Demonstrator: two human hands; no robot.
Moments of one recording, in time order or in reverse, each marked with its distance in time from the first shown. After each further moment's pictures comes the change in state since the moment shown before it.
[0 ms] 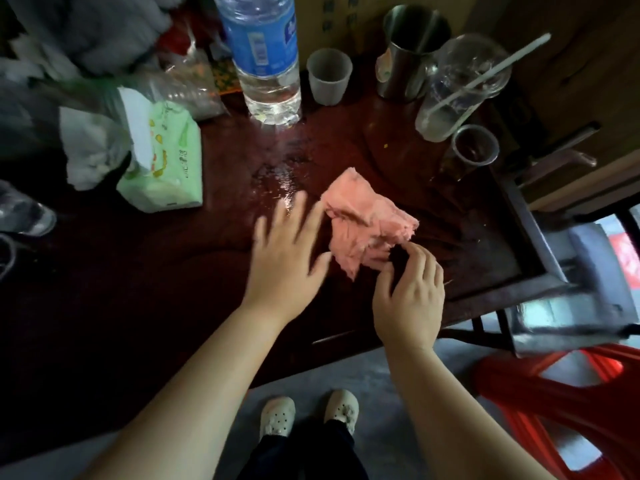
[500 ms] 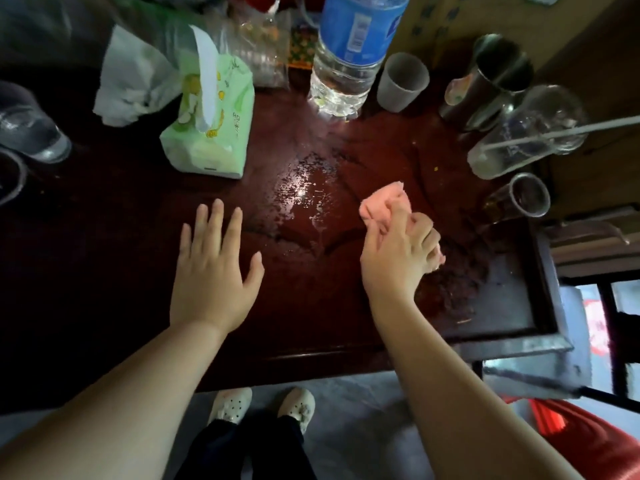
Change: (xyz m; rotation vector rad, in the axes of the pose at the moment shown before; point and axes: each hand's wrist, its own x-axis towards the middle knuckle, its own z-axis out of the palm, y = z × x) left_hand -0.060 -0.087 0.007 -0.061 0.112 -0.432; right_hand 0.054 -0.061 0.054 -0.262 -0.110 -0.119
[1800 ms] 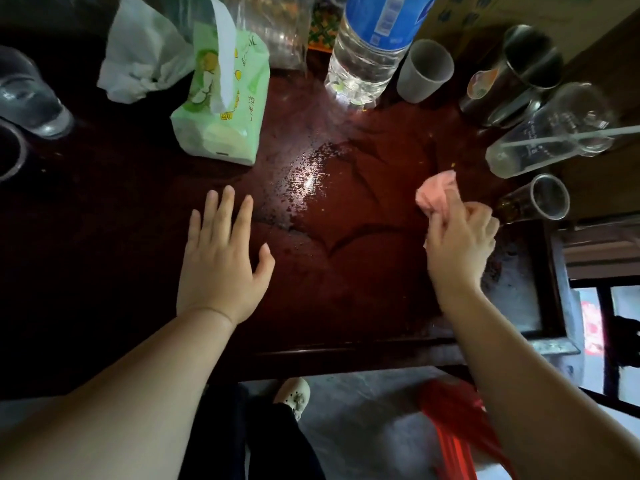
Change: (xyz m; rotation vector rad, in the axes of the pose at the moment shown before) left_hand 0.002 0.000 0.000 -0.018 0.001 -0.001; right_hand 0.046 0.054 -0.013 -0.134 -0.002 -0.113
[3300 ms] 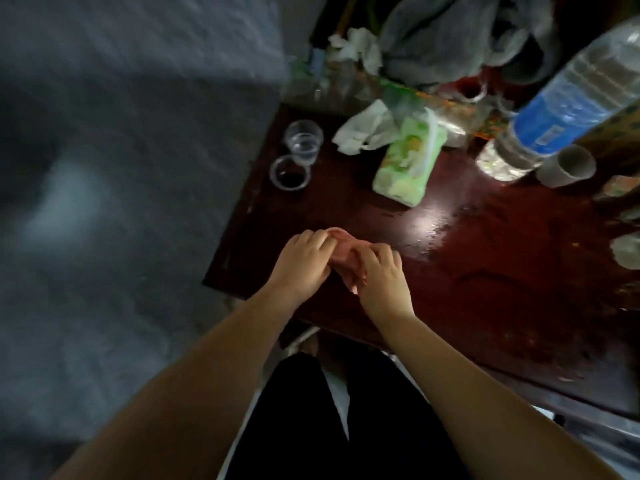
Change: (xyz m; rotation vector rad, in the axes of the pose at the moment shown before) left_hand -0.051 -0.104 -0.093 0.067 -0.108 0.059; right_hand -0.145 -0.228 -0.037 0.346 -0.504 -0.641
